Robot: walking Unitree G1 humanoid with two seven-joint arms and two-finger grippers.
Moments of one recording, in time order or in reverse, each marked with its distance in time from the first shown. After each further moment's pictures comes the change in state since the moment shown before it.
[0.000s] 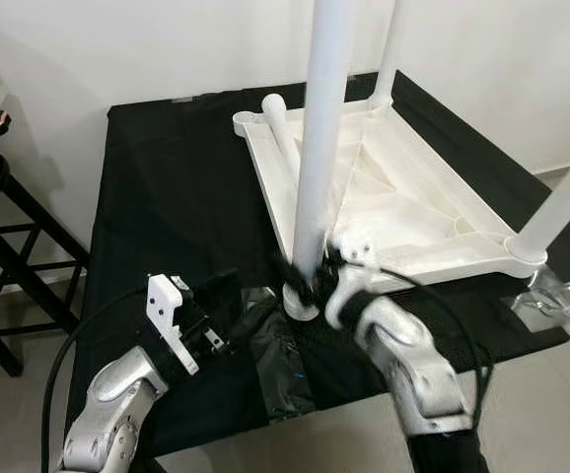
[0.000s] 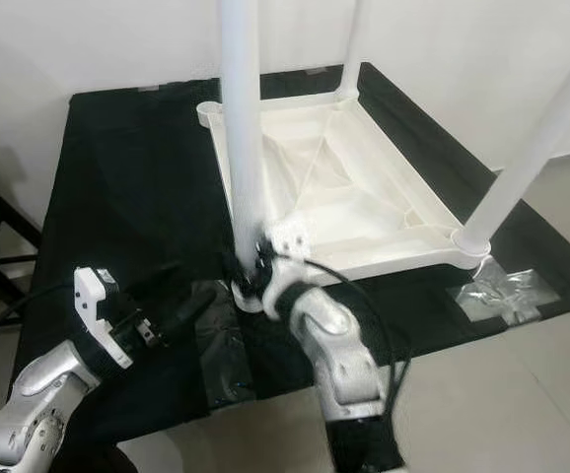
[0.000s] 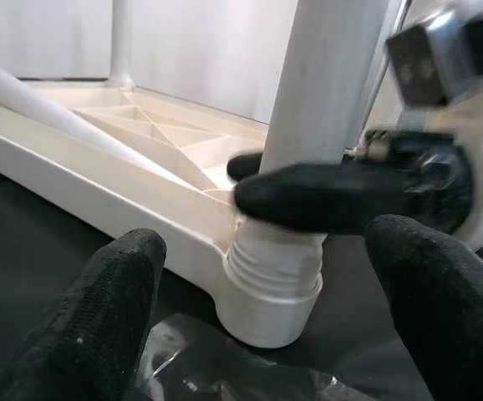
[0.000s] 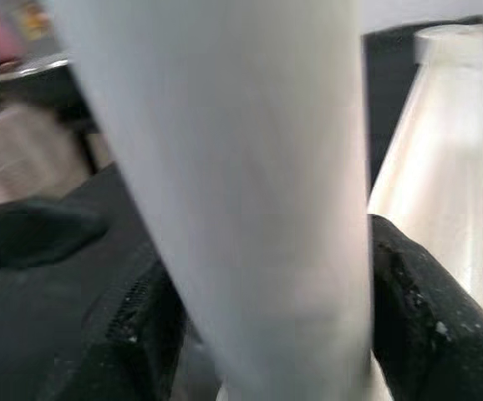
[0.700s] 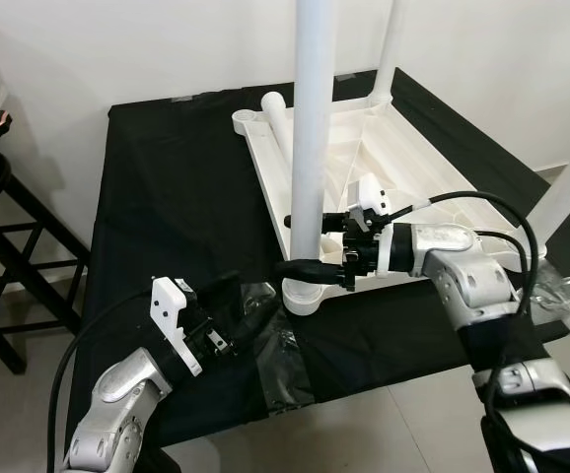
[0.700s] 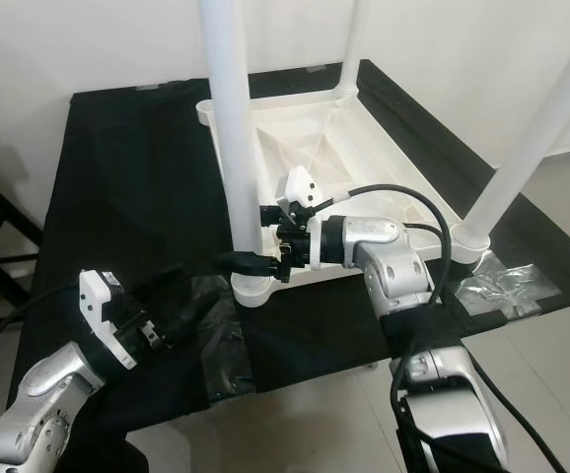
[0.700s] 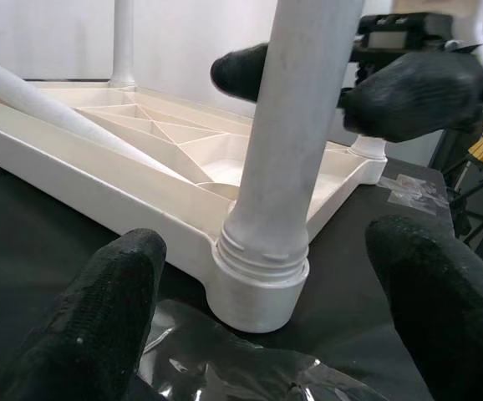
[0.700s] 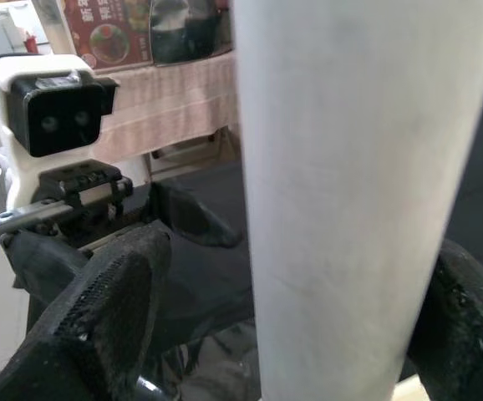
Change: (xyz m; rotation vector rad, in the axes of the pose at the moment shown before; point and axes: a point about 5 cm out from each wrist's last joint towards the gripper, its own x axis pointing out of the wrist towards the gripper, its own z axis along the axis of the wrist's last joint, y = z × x) left arm -0.001 -0.002 -0.004 -0.002 0.007 0.003; right arm 0.007 -0.051 0.053 -0.180 0.114 0.570
